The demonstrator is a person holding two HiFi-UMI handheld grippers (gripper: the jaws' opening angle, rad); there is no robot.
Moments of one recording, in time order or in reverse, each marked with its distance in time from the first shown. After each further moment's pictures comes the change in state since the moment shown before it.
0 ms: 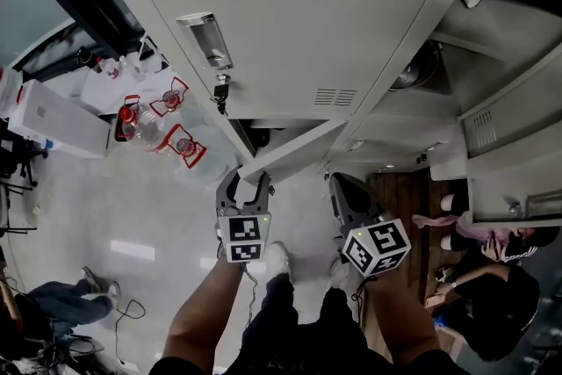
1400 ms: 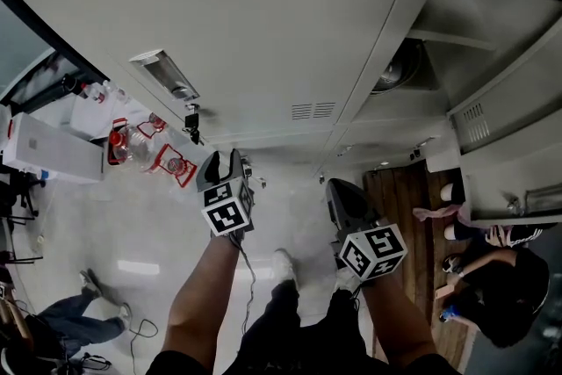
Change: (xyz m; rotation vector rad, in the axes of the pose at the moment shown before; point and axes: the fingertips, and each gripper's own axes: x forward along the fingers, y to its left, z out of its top) left arm 0.074 0.059 0.020 -0.265 0.087 0.144; right arm 0.003 -0.030 -0.004 0.091 -0.030 -0.089
